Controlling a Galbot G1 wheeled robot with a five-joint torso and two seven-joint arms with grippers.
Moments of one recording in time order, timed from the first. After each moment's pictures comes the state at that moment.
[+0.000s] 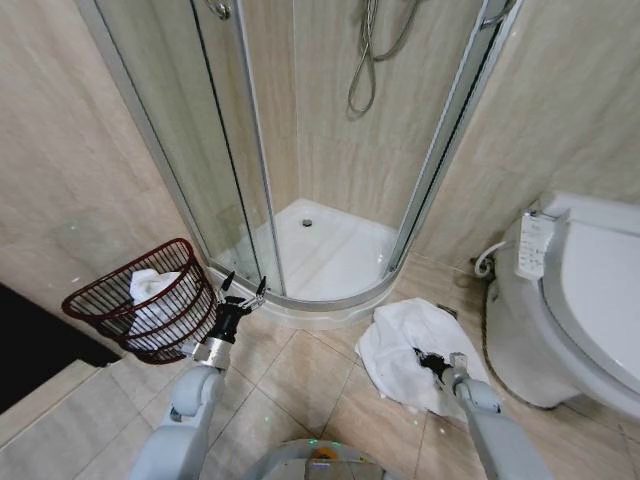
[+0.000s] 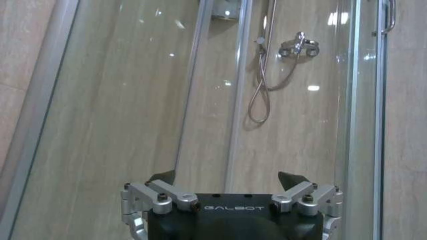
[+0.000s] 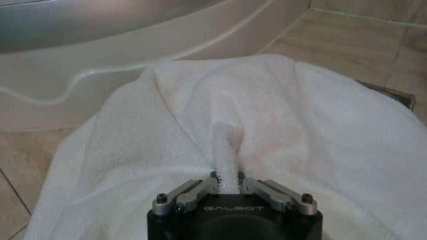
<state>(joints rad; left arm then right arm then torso) 1.42 -1.33 -0.60 -1.95 -0.44 -0.25 0.24 -1.11 1.18 0.62 1.11 0.23 -0.20 -0.41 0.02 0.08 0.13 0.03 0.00</state>
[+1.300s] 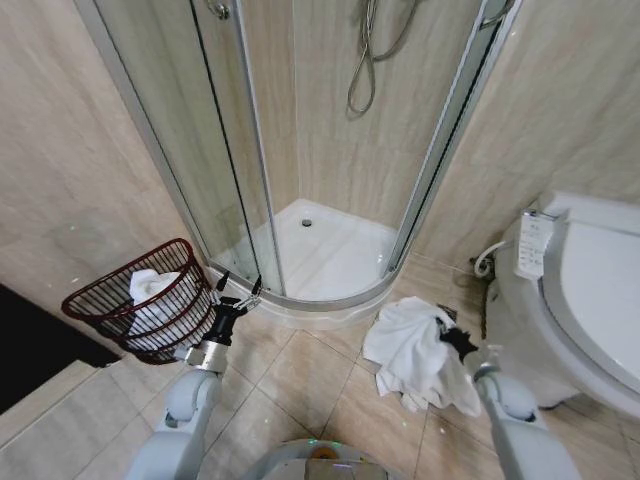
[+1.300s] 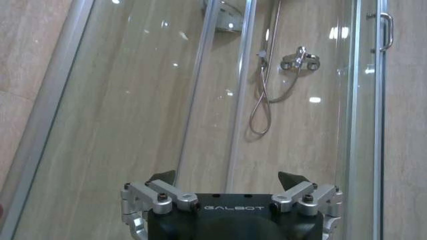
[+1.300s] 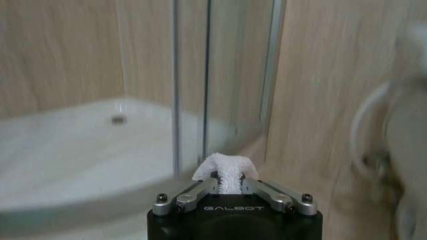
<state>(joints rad) 1.45 -1.33 -0.61 -1.98 -0.47 -0.29 0.23 -1.33 1.19 0.84 1.78 0.33 -0.22 -0.25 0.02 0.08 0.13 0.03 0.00</state>
